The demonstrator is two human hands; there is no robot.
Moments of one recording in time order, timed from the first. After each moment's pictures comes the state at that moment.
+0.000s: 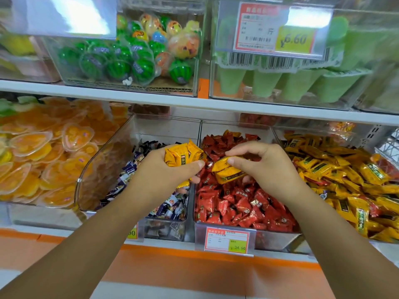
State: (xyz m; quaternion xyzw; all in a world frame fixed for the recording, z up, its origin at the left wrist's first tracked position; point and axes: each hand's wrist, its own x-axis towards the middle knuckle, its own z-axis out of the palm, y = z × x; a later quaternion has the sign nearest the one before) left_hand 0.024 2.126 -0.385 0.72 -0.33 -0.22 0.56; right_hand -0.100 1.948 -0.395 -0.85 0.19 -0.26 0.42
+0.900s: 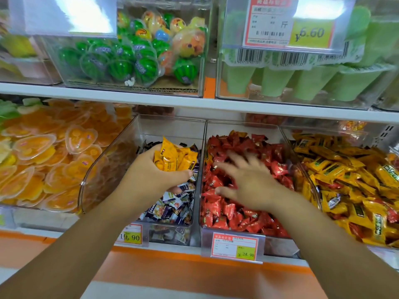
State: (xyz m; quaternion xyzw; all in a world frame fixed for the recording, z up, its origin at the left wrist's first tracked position) left_hand 0.046 2.137 -0.393 0.73 -0.29 -0.21 0.58; right_hand -0.068 1.946 -0.430 -0.98 0.21 0.04 0.05
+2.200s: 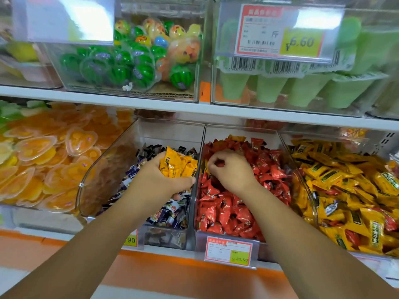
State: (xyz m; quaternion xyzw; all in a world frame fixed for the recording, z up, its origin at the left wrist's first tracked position) left_hand 0.039 2.127 -0.401 0.76 -0.27 -0.21 0.56; right_hand -0.016 1.935 -0.449 -0.91 0.24 -0.21 0.27
